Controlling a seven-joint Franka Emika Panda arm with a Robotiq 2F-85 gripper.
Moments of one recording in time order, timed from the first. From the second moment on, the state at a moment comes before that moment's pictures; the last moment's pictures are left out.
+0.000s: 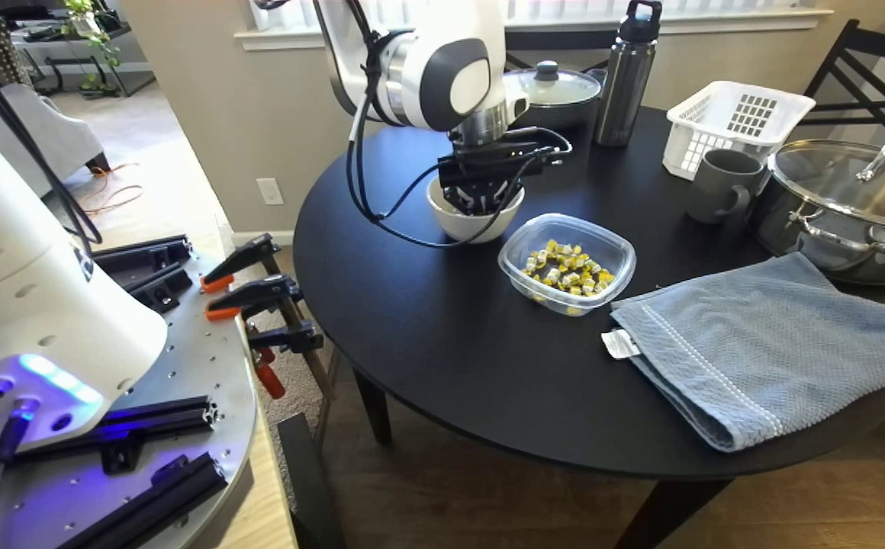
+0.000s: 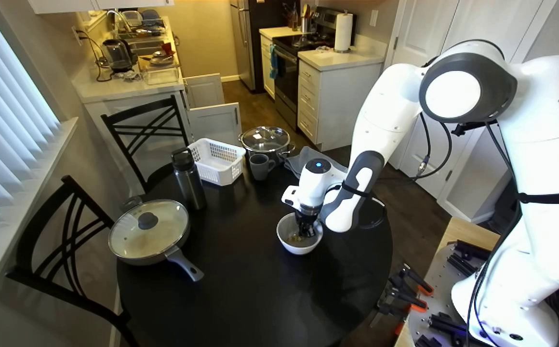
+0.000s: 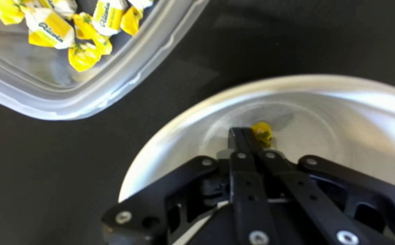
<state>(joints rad) 0.02 0.64 0.06 -2.27 -0.38 3.03 -0.65</state>
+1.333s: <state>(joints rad) -0.12 0.56 0.22 -2.27 -0.37 3.05 -0.65</state>
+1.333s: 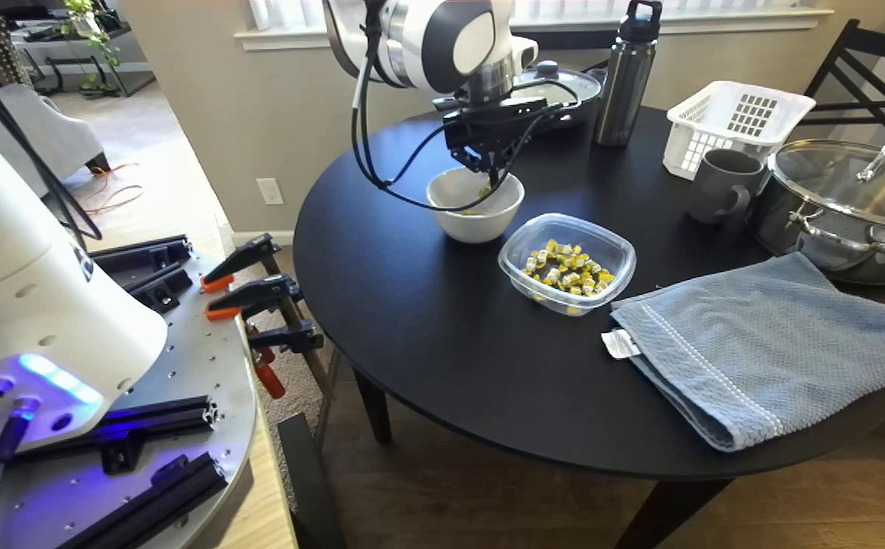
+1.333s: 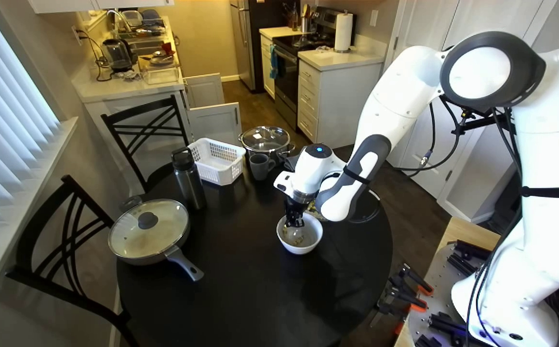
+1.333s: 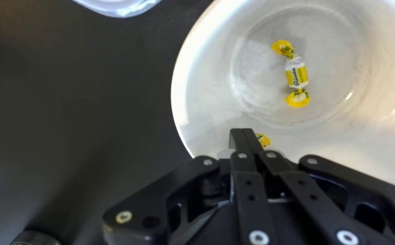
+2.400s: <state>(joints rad) -0.21 0.37 0.29 -2.27 -0.13 2.73 -0.87</state>
